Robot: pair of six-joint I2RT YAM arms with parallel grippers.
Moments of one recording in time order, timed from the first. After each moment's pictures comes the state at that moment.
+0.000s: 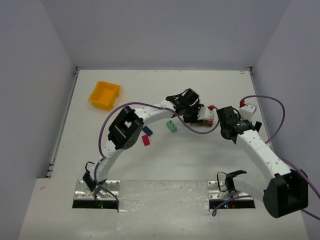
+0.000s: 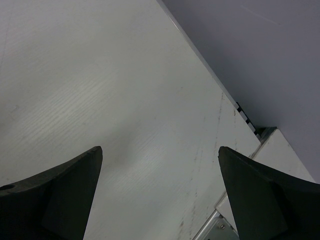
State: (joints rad) left arm -0.83 2.32 1.90 -0.45 0.31 0.83; right arm 0.26 1.10 0.71 -0.78 0.92 0.63
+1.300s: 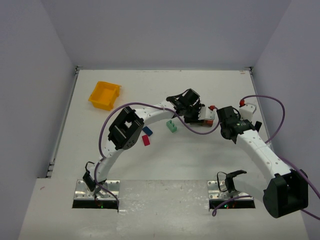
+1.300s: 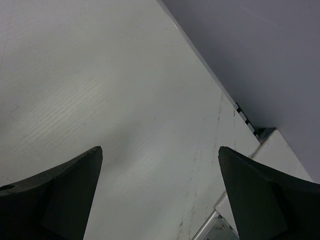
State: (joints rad) left arm -0.83 2.32 1.90 -0.43 0.30 0.82; right arm 0.26 1.10 0.71 -0.78 0.92 0.62
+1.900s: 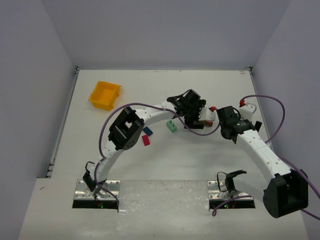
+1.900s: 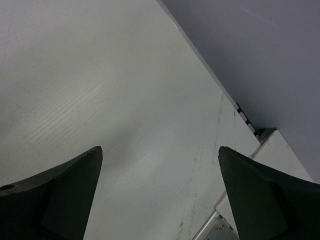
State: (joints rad) left arm -0.84 2.32 1.90 -0.43 0.29 0.84; right arm 0.26 1.10 0.72 -0.78 0.92 0.62
